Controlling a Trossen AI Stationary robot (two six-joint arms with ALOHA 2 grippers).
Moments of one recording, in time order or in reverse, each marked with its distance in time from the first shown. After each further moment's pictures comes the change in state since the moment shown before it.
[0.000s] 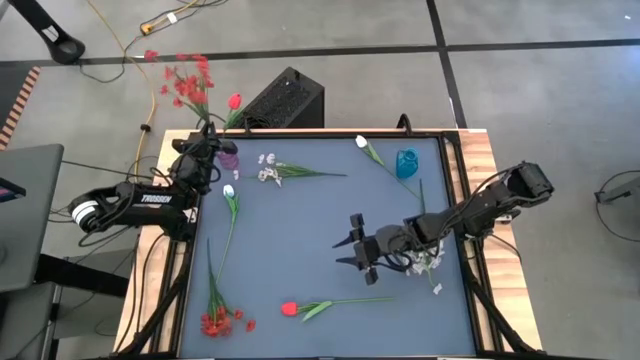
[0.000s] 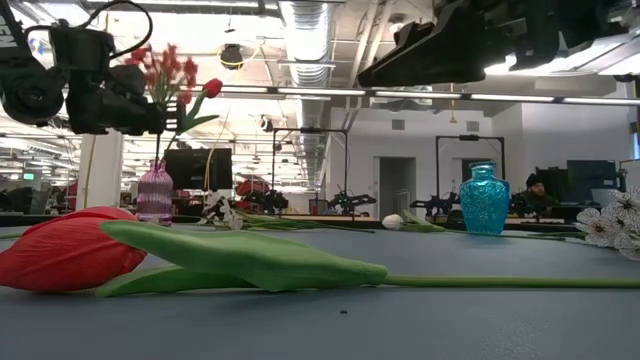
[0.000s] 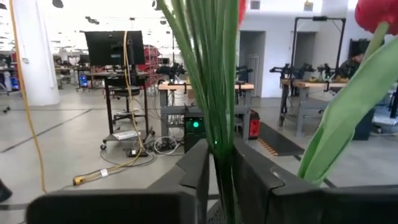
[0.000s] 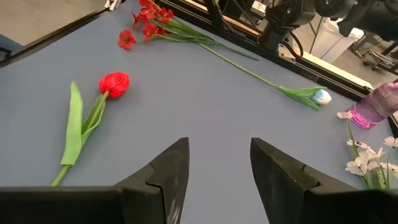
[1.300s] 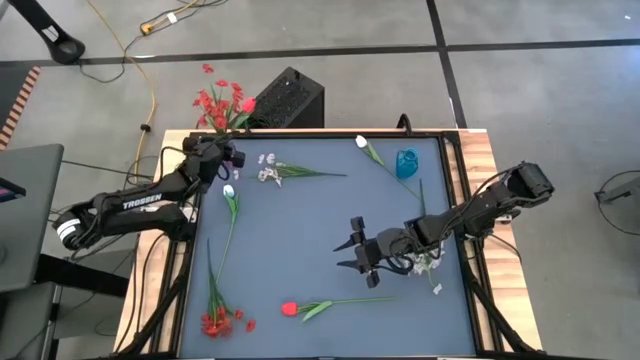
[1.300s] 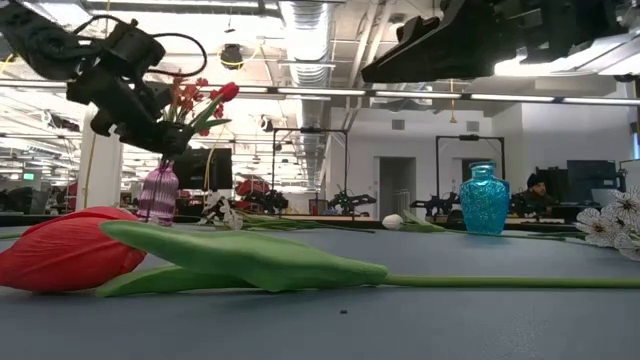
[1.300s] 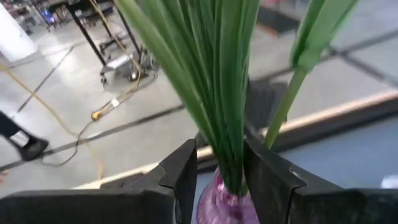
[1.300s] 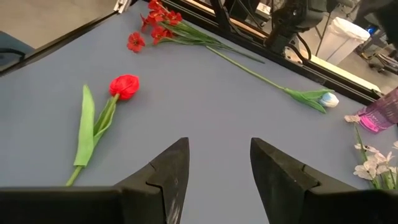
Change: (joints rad) left arm -0.103 -0.229 0.250 -1.130 -0.034 -0.151; right arm 0.021 0.000 0.000 0.000 0.000 0.008
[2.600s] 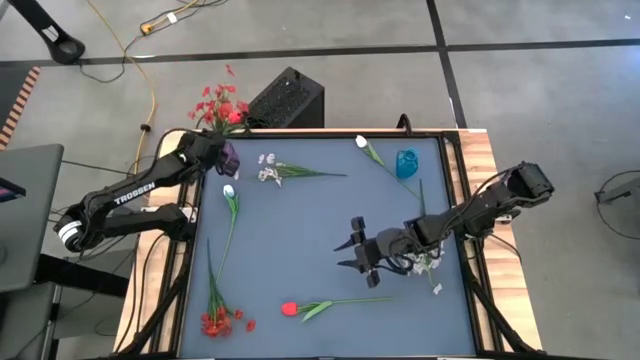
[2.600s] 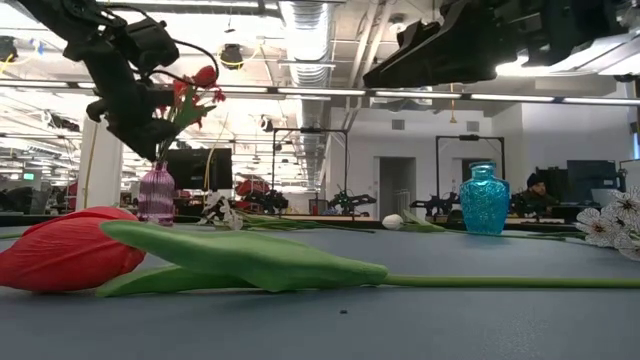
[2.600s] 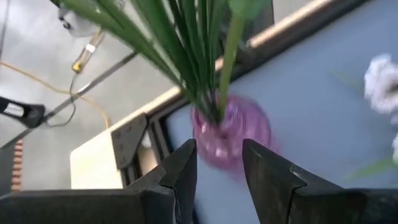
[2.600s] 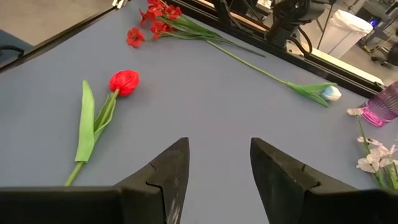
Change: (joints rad) left arm 0.060 0.001 0.274 -0.706 0.176 -0.006; right arm 0.005 0.000 0.000 -0.019 0.000 0.019
